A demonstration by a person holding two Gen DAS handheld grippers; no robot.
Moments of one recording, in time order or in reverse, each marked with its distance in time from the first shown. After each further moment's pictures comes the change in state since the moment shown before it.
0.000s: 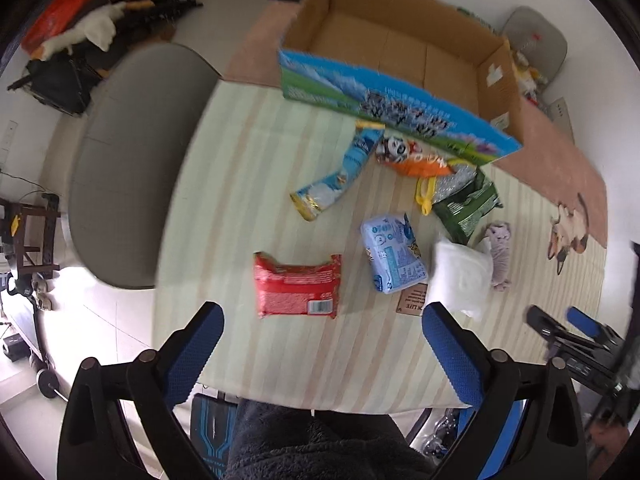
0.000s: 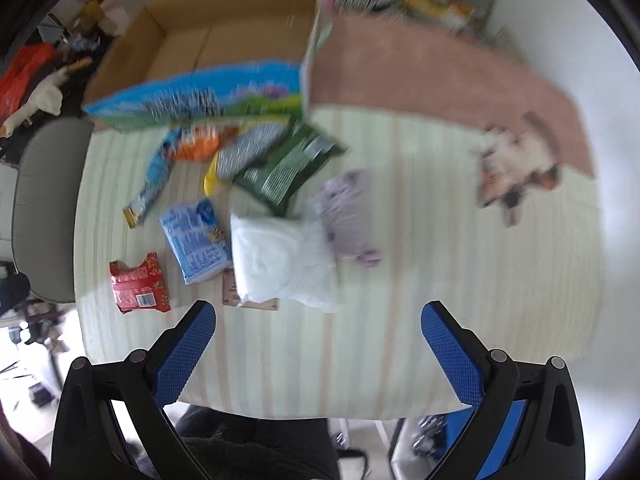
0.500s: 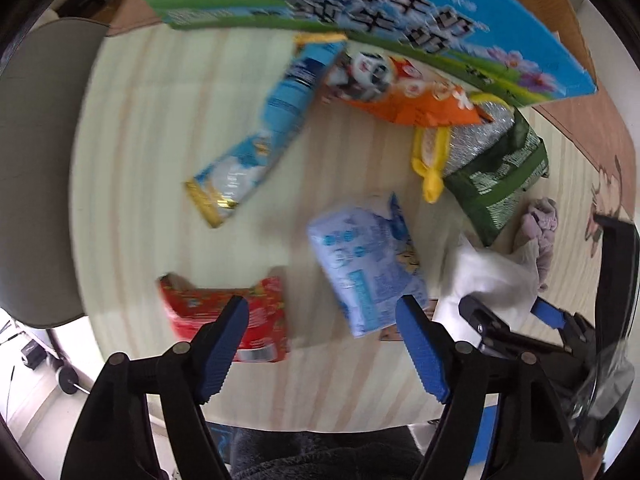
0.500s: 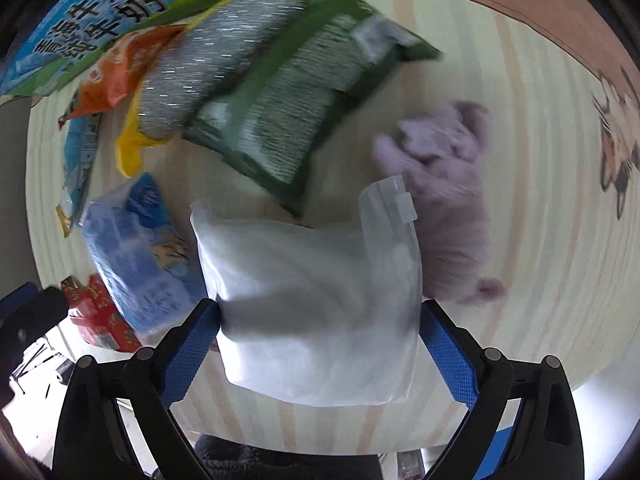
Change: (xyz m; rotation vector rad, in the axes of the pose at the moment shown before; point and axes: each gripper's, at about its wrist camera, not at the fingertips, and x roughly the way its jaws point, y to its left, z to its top) left arm 0.134 -0.062 0.044 0.058 0.262 -0.011; right arm 0.157 0.010 0.033 0.032 0.238 0.048
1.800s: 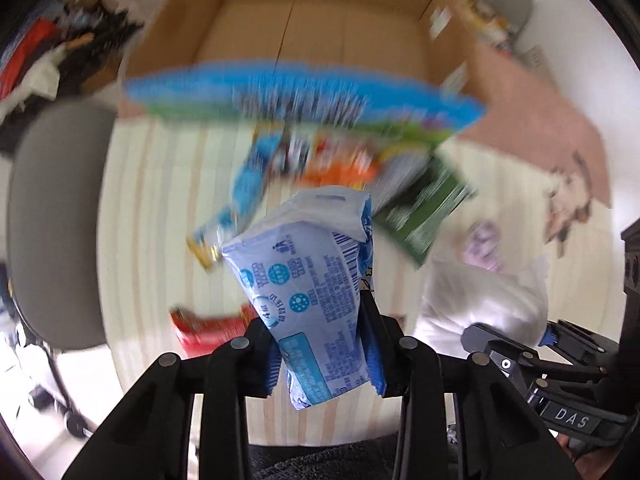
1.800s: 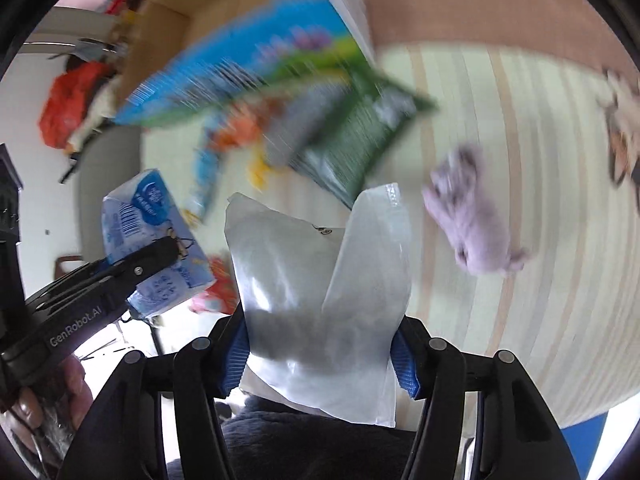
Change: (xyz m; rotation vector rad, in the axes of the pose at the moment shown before) left arm -0.061 -0.009 -0.048 0.133 -0.260 0.009; right arm -0.109 -0.075 -0.041 -0.036 -0.120 0.398
